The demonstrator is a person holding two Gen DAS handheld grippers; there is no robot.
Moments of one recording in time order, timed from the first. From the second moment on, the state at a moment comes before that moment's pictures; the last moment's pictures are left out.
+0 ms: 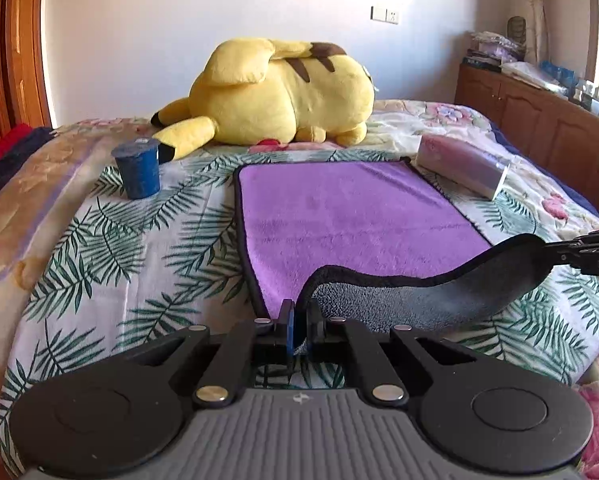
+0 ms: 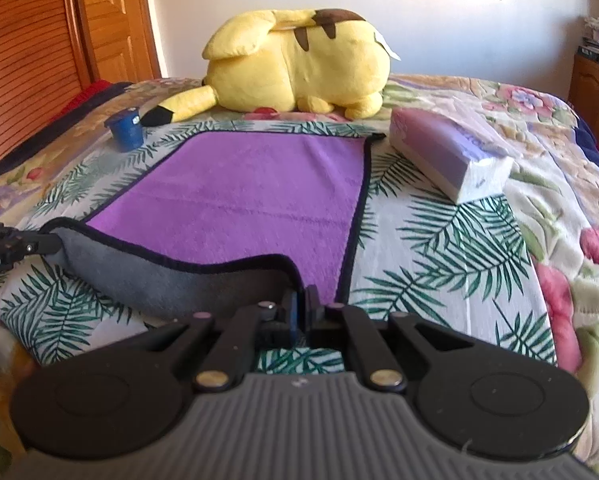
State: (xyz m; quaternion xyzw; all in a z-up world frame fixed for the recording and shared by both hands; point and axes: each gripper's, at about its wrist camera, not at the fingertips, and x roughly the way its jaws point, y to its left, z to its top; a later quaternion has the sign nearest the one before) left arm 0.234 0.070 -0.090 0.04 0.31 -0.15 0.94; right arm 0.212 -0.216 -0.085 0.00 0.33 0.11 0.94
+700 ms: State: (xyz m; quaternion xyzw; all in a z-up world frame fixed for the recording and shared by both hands) left arm 0.272 0.055 -0.057 0.10 0.25 -0.15 0.95; right arm 0.247 -0.222 -0.053 -0.03 0.27 0.13 0.95
